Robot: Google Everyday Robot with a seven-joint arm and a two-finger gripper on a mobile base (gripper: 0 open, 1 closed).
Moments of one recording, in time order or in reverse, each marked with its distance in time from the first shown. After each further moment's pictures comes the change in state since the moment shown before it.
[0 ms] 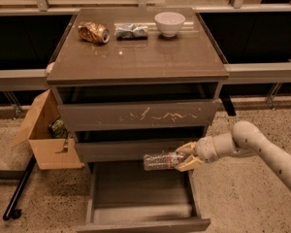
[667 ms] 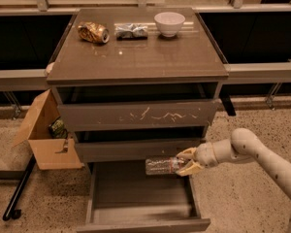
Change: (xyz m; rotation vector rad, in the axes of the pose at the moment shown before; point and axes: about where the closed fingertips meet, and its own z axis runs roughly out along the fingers) arm 0.039 0.001 0.014 0.004 0.007 0.019
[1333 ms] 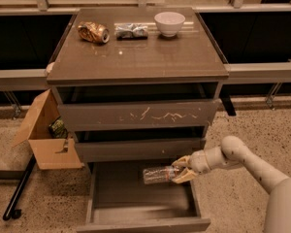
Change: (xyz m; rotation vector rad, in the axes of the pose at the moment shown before) arm 0.055 -0.001 0.044 -0.051 0.018 -0.009
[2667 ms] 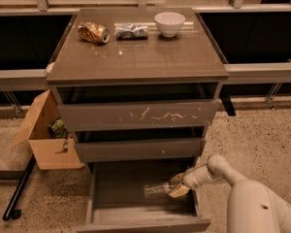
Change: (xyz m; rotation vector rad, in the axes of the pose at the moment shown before) arm 0.149 -0.010 0.089 0.004 0.140 0.145
